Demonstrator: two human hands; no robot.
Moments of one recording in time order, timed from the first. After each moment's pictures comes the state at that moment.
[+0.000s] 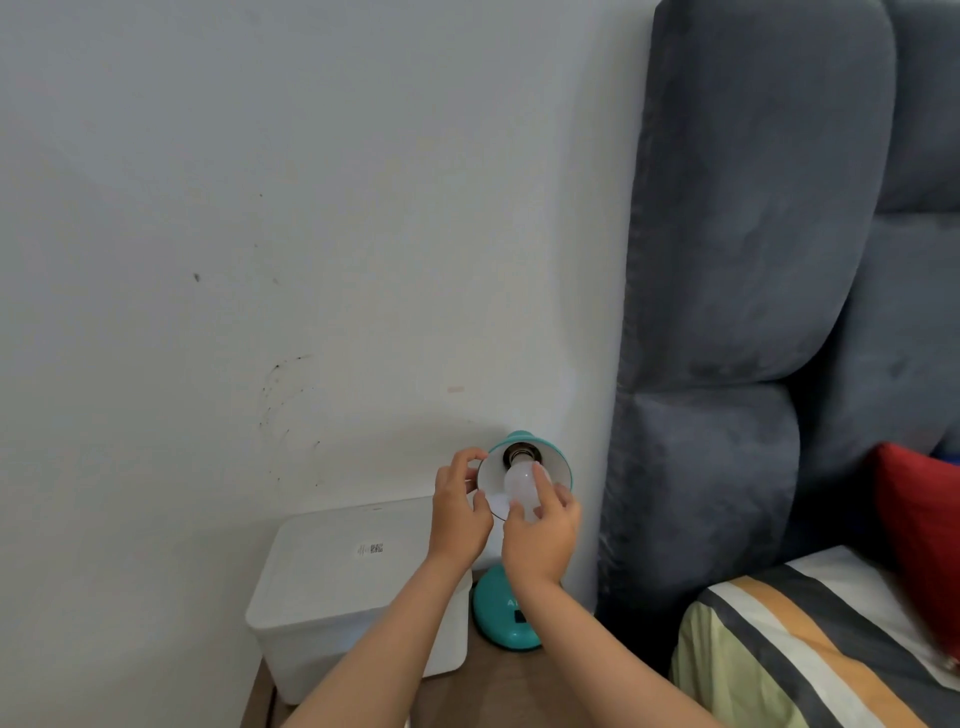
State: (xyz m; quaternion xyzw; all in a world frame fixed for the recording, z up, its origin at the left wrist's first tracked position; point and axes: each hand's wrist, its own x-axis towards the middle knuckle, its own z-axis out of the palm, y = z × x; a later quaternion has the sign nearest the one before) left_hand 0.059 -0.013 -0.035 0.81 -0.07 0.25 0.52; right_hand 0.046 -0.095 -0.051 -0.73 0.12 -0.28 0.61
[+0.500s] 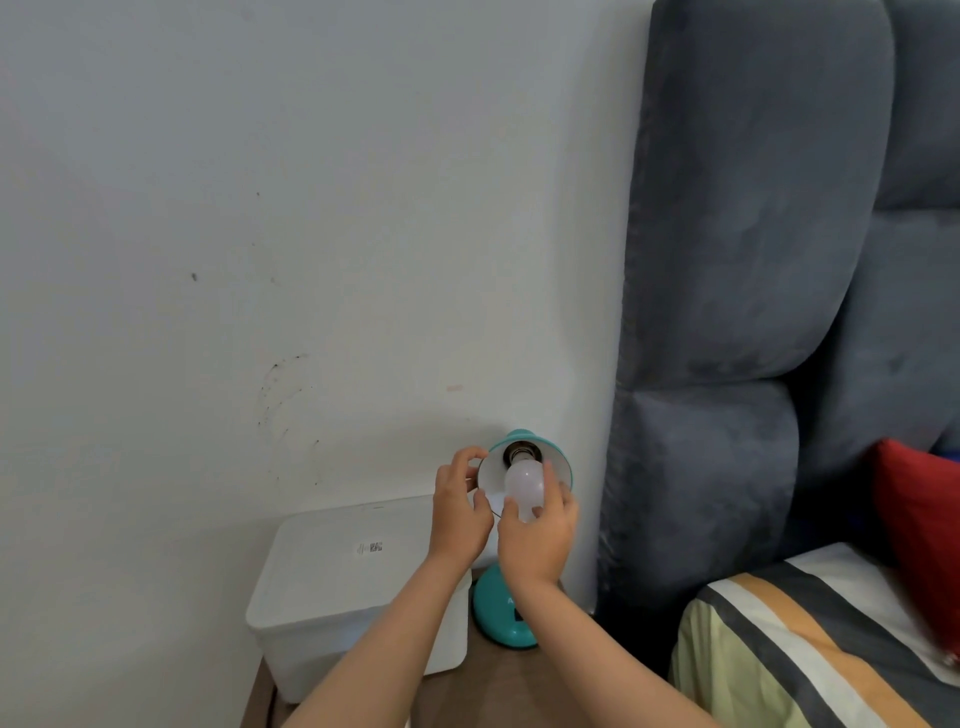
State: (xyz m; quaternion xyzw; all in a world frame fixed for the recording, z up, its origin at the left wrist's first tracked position) left_hand 0.057 -0.015 -0.034 0.81 -0.07 0.25 0.52; right_hand 0.043 -0.091 -0.050 -0.73 0.11 -0.30 0.61
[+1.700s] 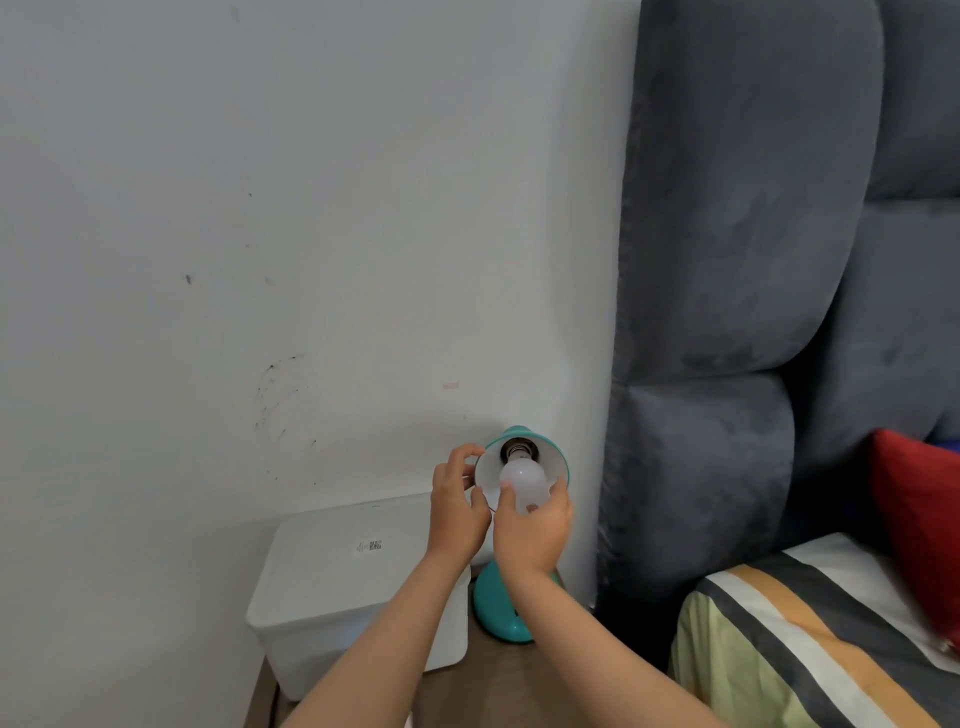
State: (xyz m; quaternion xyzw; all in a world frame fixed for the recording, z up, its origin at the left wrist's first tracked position) left_hand 0.057 -0.016 -0.035 0.81 -0.06 0.25 0.53; right_hand 0.037 -0.088 -0.038 -0.69 0.17 -0.27 0.66
